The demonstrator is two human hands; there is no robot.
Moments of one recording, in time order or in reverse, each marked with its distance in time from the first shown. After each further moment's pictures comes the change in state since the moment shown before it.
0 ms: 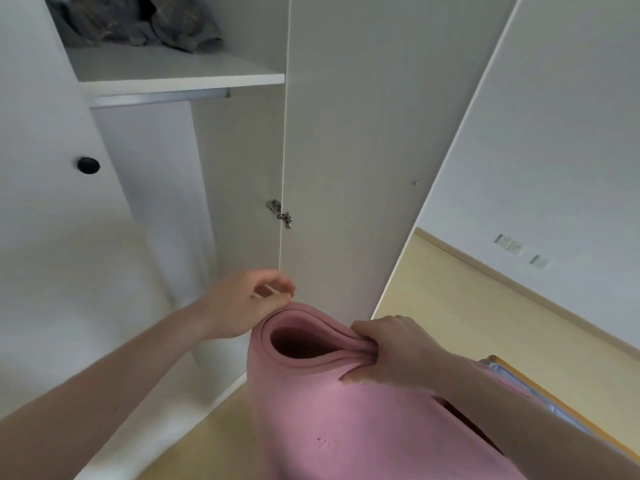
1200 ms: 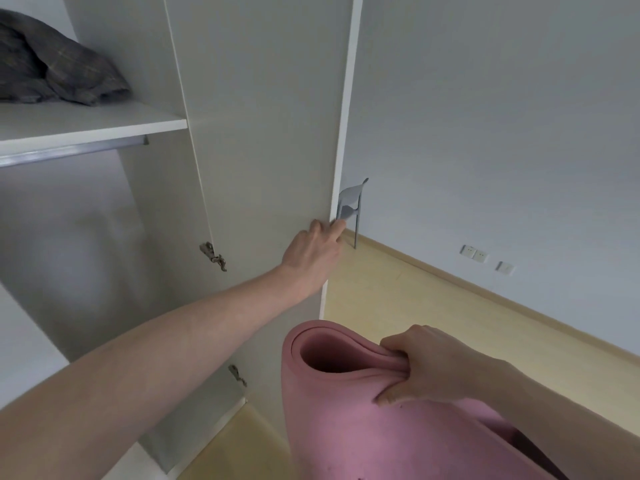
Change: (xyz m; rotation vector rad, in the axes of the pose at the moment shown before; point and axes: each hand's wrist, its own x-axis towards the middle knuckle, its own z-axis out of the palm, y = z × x) left_hand 0.204 0.186 0.119 1.221 0.209 0.368; right_hand -0.070 0.160 -0.060 0.043 -0.021 0.111
